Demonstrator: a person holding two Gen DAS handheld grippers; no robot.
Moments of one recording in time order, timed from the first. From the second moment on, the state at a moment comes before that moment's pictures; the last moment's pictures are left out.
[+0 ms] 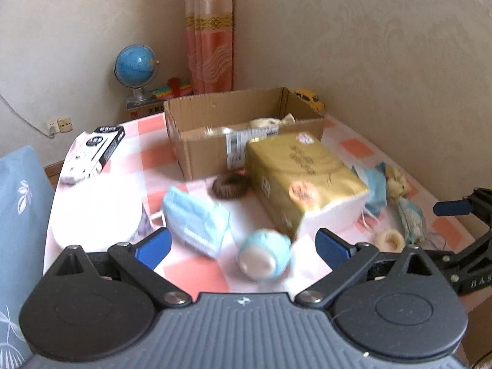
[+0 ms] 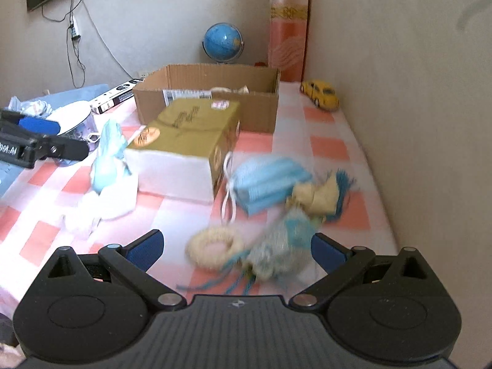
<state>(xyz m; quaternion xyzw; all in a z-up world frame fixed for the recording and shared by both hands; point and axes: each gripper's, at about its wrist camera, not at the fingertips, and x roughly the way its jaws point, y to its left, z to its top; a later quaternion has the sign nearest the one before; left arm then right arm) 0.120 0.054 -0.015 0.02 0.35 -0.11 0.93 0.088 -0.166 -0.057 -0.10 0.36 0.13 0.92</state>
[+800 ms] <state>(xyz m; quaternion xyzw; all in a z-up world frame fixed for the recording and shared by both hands) 0.076 0.035 -0.038 0.04 0.35 -0.13 0.93 0.121 -0.176 -0.074 -0.10 0.43 0.18 0.88</state>
